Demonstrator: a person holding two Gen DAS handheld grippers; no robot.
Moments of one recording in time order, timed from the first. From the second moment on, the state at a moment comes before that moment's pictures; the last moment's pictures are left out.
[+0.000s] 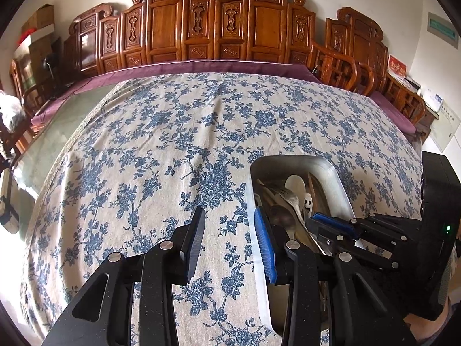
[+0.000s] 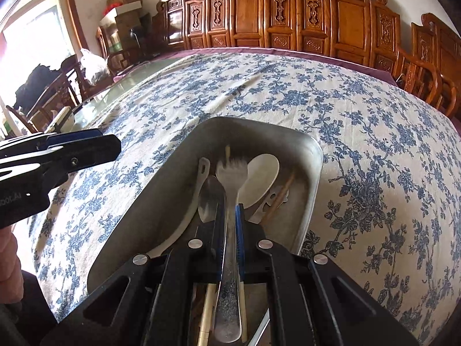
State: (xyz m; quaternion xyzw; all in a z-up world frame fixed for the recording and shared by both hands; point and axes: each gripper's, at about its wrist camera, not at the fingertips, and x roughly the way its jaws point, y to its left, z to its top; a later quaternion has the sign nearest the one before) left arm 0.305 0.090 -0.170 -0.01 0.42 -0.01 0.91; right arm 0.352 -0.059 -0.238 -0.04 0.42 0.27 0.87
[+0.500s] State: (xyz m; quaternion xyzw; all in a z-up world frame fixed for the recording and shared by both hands) left arm 0.299 0.072 -0.168 0.01 0.41 -0.02 0.91; right arm 0.320 -0.113 -0.206 -0.02 0.38 0.25 0.89
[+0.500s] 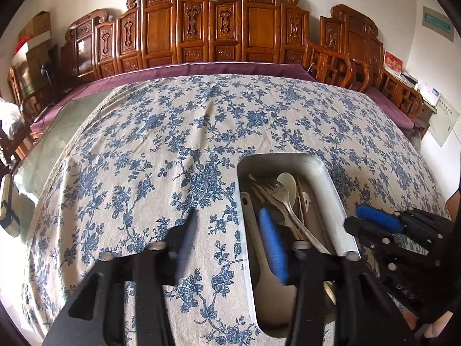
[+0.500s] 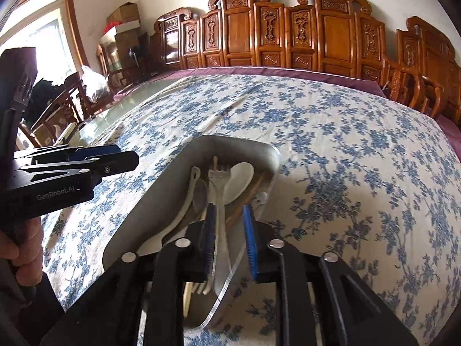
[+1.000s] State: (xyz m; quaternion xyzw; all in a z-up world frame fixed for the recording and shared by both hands) left arm 0.257 0.026 -0.146 0.03 0.41 -0.03 0.91; right arm 0.265 -0.189 -0.175 -0.01 0.36 0.16 0.92
